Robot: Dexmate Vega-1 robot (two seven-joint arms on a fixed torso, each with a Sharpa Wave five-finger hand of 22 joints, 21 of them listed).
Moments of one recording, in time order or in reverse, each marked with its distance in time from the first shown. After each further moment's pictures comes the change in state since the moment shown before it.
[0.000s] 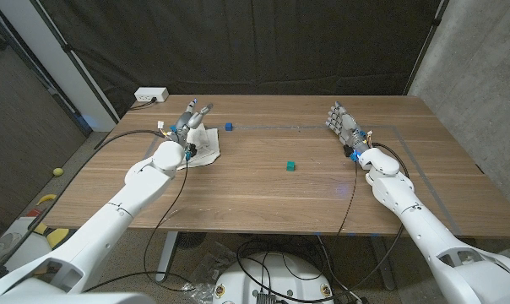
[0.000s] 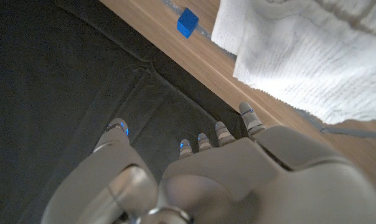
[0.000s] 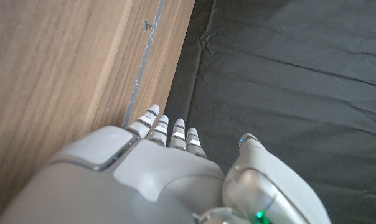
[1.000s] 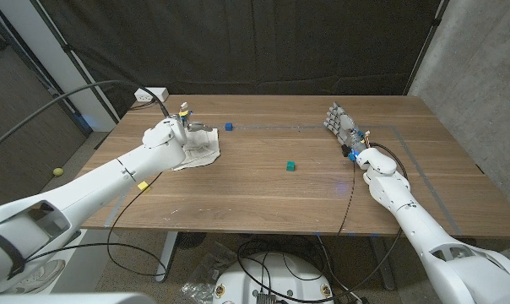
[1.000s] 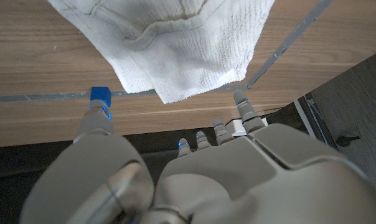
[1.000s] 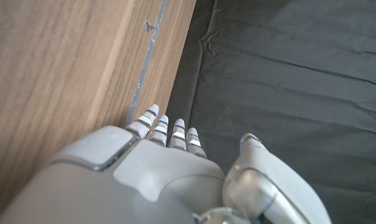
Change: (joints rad) left arm -0.370 0.196 0.464 -0.108 0.433 0.691 -0.423; left_hand 0.136 -0.085 -0.023 -0.081 0.026 0.000 0.000 -0.016 0.012 0.000 0.022 0.003 0.023 0.046 0.001 -0.007 0.012 0.180 -0.008 0.010 -0.007; right arm 0.025 0.038 0.020 0.053 -0.032 0.010 0.027; right_hand 0.004 -0.004 -0.004 -0.004 -0.004 0.000 0.000 0.000 0.000 0.000 0.000 0.000 0.000 0.002 0.002 0.000 0.000 -0.002 0.009 0.000 0.000
